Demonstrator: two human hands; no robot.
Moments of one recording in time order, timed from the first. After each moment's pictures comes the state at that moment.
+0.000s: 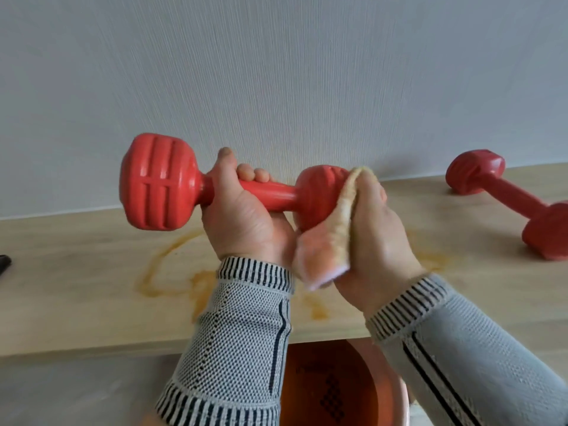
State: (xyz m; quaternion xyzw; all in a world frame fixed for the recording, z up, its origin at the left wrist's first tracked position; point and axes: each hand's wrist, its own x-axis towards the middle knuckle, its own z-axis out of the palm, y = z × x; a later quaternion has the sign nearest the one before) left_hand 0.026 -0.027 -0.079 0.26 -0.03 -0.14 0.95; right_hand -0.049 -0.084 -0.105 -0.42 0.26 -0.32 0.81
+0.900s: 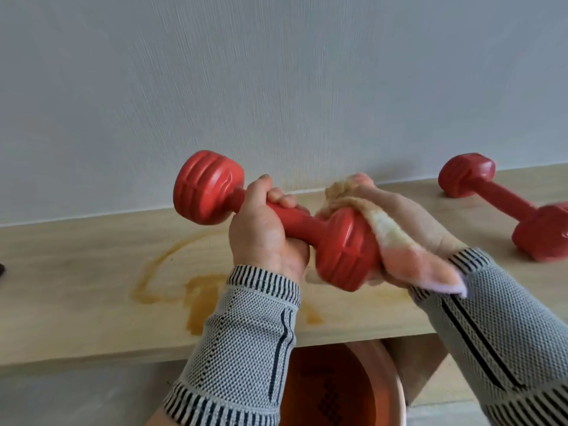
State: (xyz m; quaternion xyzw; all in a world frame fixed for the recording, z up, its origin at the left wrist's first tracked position) left_hand 0.019 -0.040 -0.091 0.30 0.01 -0.31 0.90; right_hand -0.084 -0.133 -0.092 -0.70 0.22 -0.17 0.66
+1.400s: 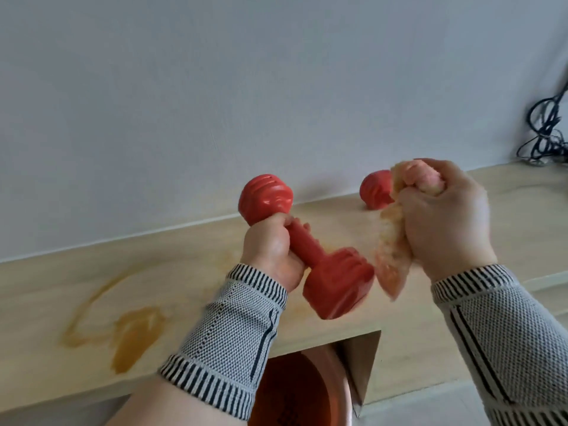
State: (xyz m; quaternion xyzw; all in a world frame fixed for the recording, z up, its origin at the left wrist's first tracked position) left_hand -0.037 -0.118 -0.094 0.47 0.01 -0.45 0.76; right_hand -0.184 -0.198 -0.069 -0.65 0.43 -0.51 0.37
